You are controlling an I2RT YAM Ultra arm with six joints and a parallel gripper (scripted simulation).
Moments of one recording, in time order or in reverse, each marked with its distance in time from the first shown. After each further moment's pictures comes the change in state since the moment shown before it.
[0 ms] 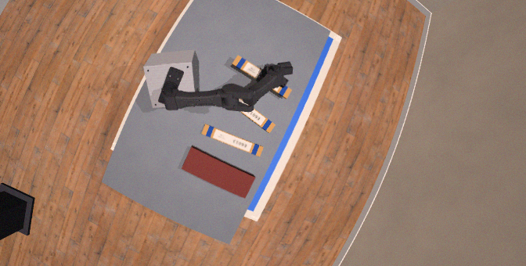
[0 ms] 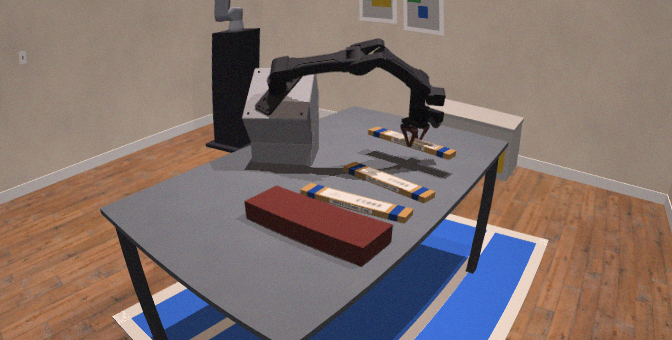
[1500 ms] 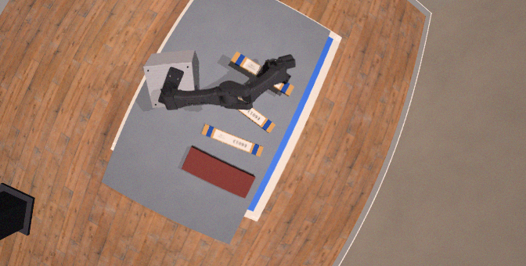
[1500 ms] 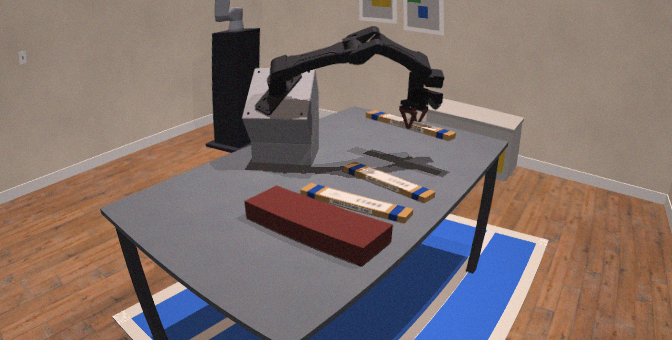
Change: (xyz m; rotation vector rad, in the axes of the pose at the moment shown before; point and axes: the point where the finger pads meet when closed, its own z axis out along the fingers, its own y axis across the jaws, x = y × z) arm 0.011 -0.004 -0.065 0.018 0.001 -0.025
